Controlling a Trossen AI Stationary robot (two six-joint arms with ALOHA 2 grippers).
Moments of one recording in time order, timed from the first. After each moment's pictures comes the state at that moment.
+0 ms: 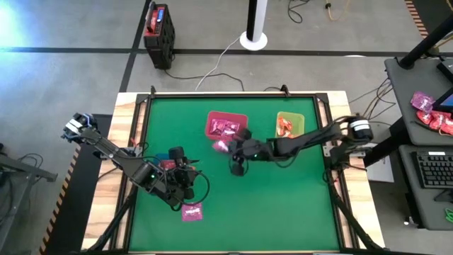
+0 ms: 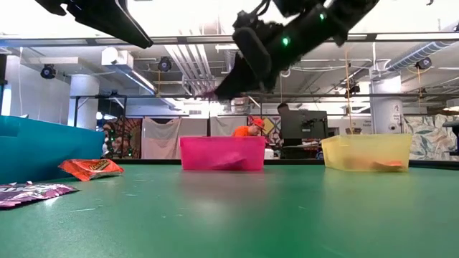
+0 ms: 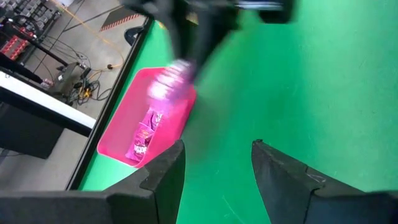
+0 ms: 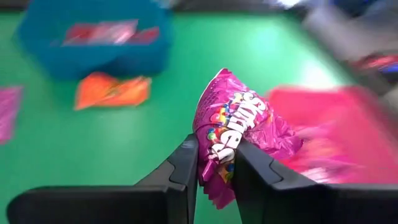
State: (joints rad) left arm -0.58 1.36 0.99 -0.65 -0.88 -0.35; right arm 0.06 1.73 1.02 0.19 0.31 0.04
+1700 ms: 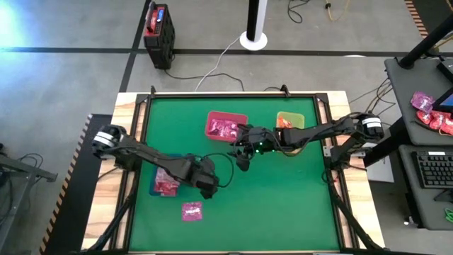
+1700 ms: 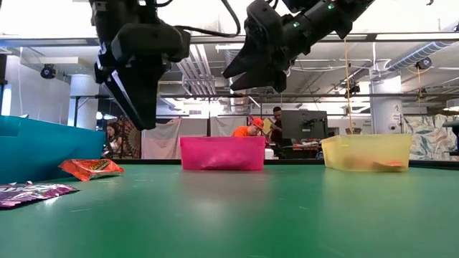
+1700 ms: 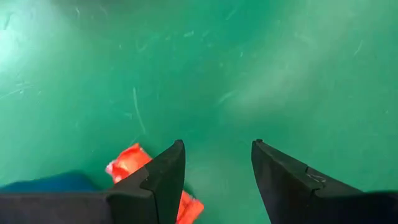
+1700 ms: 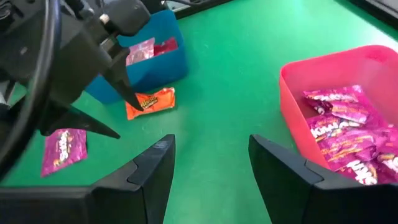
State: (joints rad) left arm -0.33 1.76 1.25 -0.92 -0.30 -0.97; right arm -0.02 1.61 1.01 0.06 0.06 0.30
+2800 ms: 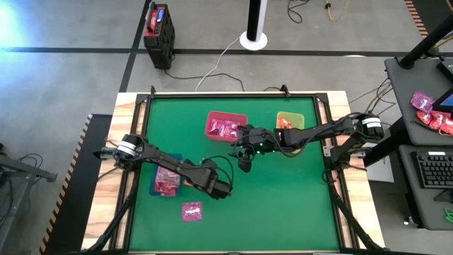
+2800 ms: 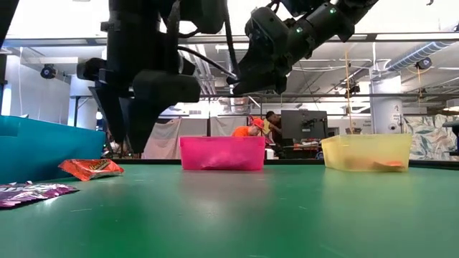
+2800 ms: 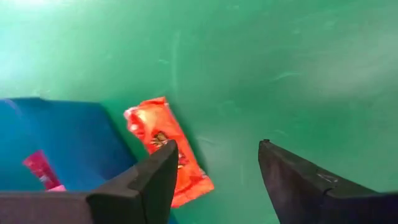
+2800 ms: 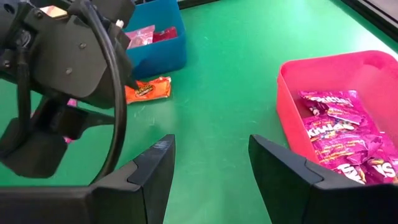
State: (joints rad) left arm -0.33 2.02 1.50 -1.25 -0.25 -1.30; right arm -0.02 1.61 0.99 0.07 0.06 0.21
